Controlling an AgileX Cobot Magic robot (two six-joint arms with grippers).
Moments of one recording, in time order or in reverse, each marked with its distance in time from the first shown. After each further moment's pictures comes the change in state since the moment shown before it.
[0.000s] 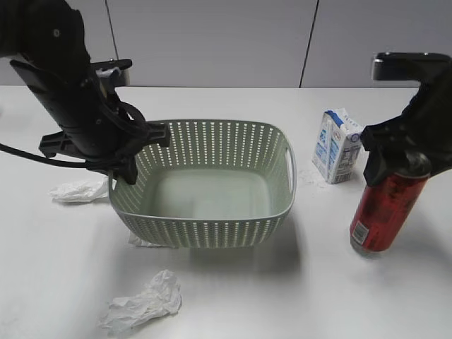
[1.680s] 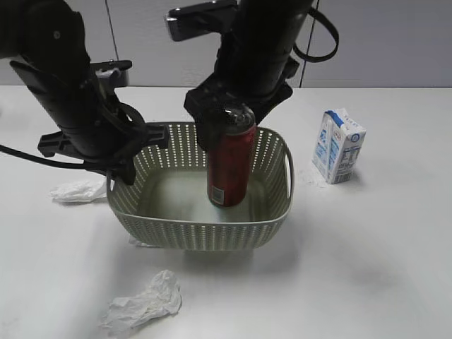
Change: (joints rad) left arm 0.000 0.001 0.002 0.014 0.002 0.001; right arm 0.404 0.391 -0.661 0.036 0.216 -0.179
